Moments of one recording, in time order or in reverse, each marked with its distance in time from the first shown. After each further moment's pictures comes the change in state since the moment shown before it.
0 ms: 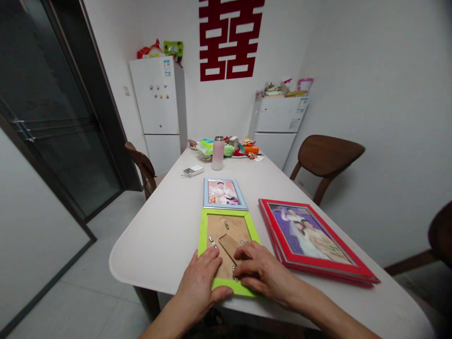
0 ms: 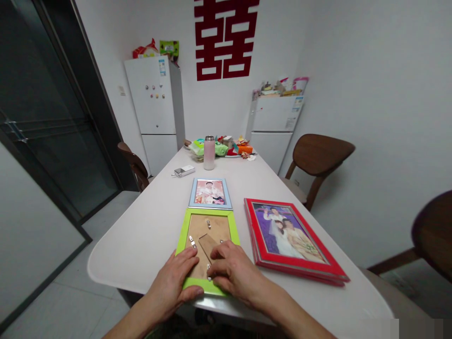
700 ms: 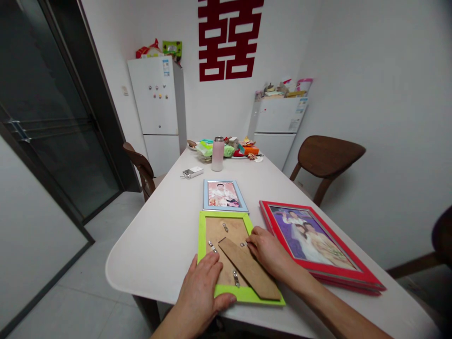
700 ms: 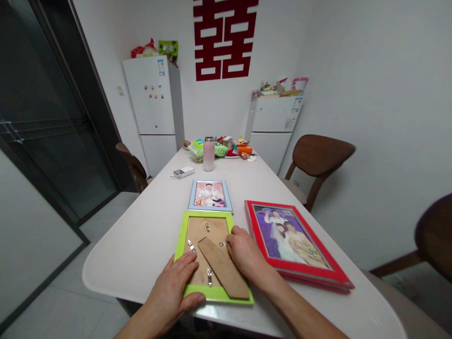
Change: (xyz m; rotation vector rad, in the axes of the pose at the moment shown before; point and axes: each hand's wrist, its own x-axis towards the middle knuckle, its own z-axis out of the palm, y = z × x) left_hand 0.003 0.006 -0.004 0.006 -0.030 -0.061; right_hand 0.028 0.046 0.000 -0.246 0.116 0.390
